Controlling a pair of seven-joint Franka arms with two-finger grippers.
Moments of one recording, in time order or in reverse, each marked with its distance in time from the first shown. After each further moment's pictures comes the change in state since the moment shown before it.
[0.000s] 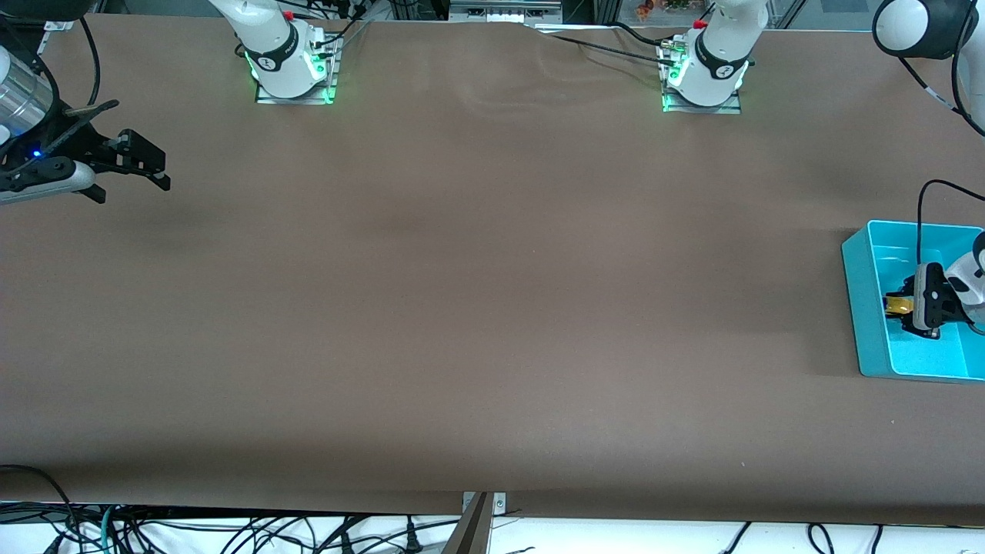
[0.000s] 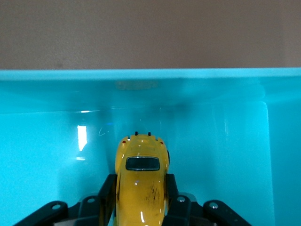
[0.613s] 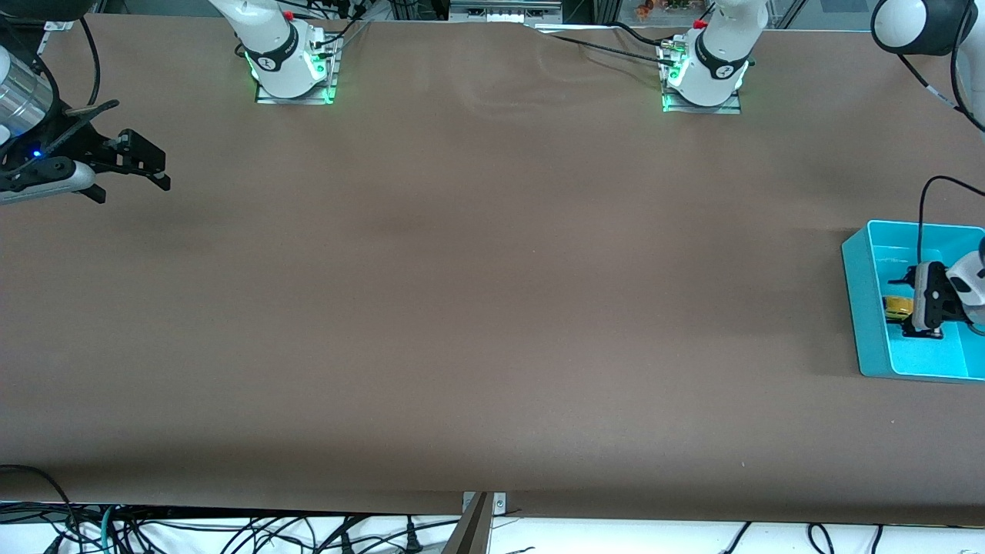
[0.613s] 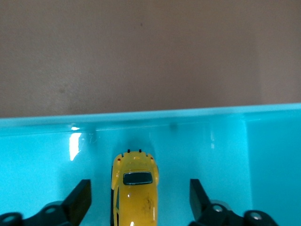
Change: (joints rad) left arm -0.015 -0.042 -0.012 0.030 0.001 -0.137 -0.038; right arm 0.000 0.000 0.000 0.000 0.000 -0.001 0.000
